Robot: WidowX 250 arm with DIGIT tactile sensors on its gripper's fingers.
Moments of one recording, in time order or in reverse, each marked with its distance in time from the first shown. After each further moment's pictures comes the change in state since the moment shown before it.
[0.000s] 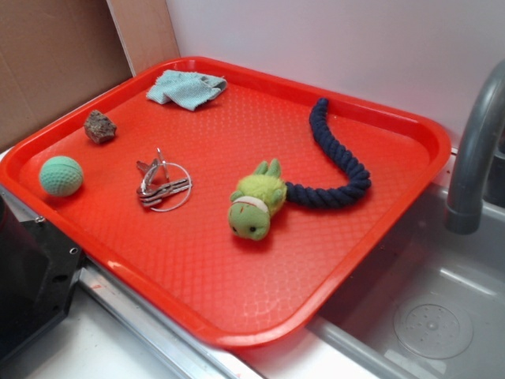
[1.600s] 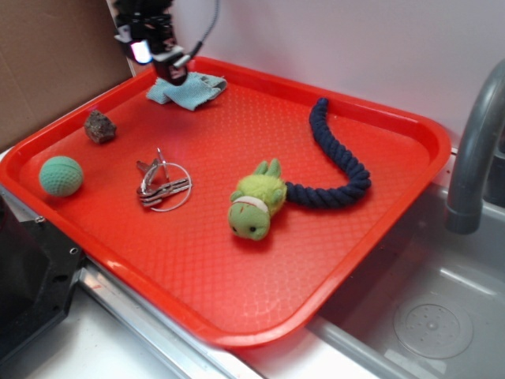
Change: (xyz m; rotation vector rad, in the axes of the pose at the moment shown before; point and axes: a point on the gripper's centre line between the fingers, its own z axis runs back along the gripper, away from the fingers) arm 0.157 0.126 -0.199 0.069 0.065 -0.149
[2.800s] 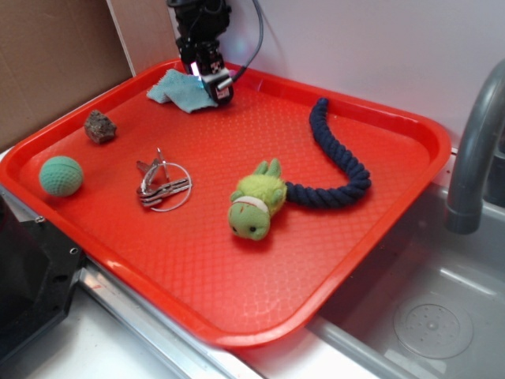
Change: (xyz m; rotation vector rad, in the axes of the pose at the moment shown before) arm 0.035 -0.001 -0.047 -0.107 -0.067 -0.182
